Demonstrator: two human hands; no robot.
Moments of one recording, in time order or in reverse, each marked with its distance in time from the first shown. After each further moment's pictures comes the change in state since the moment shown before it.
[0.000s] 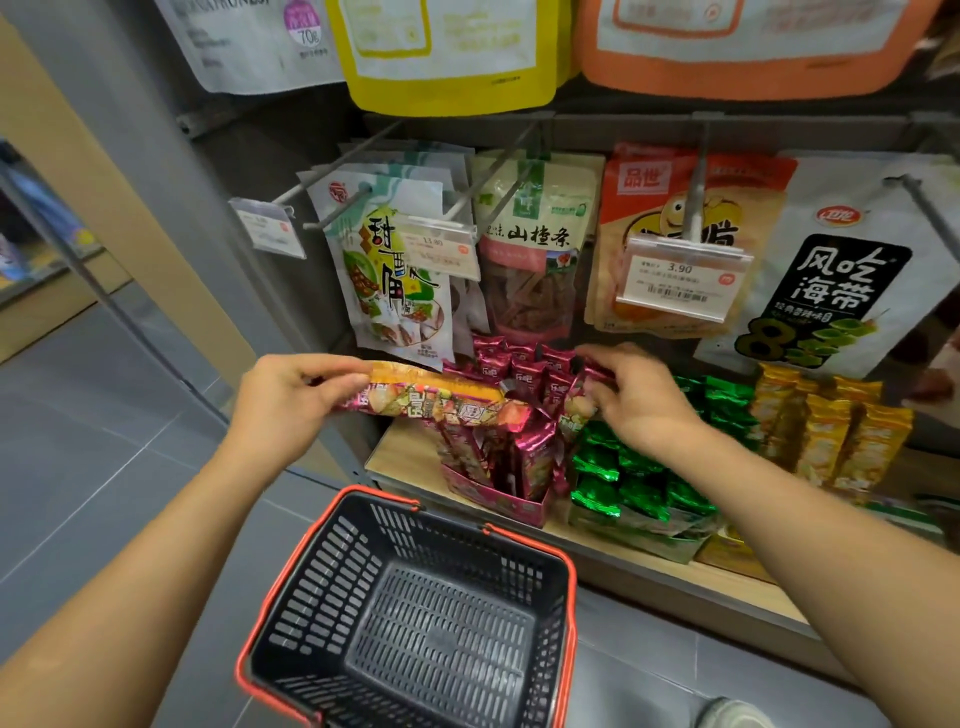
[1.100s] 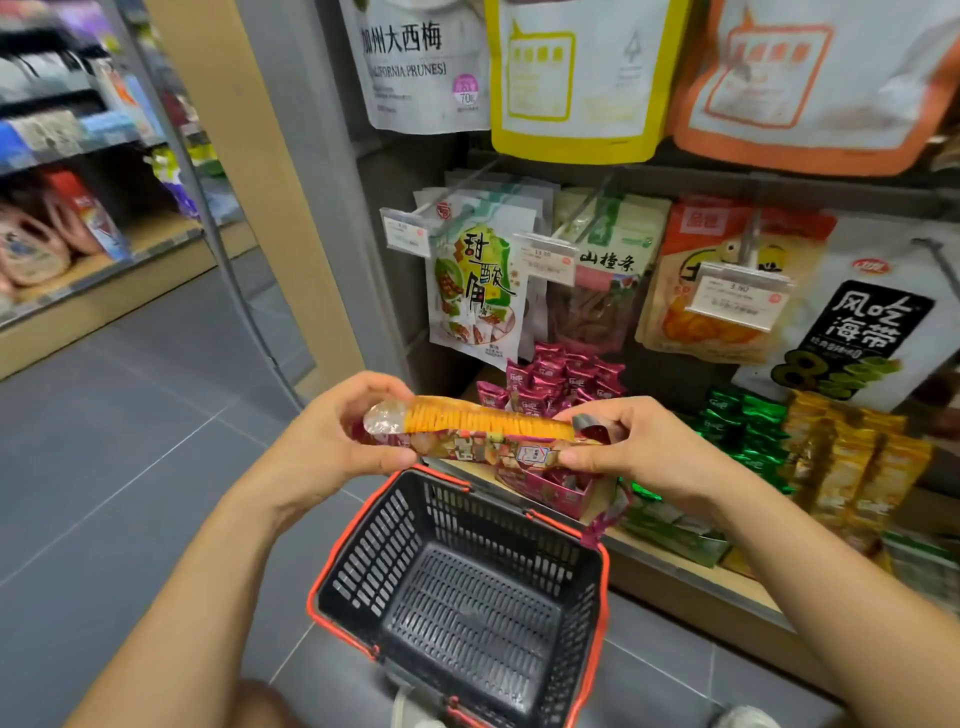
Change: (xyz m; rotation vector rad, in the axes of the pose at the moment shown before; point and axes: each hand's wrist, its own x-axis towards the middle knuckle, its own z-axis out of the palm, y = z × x) left_hand -0.101 0.012 -0.068 -0.407 -0.325 -0.058; right_hand -0.087 -0.077 -0.013 0.576 -0.508 -0.131
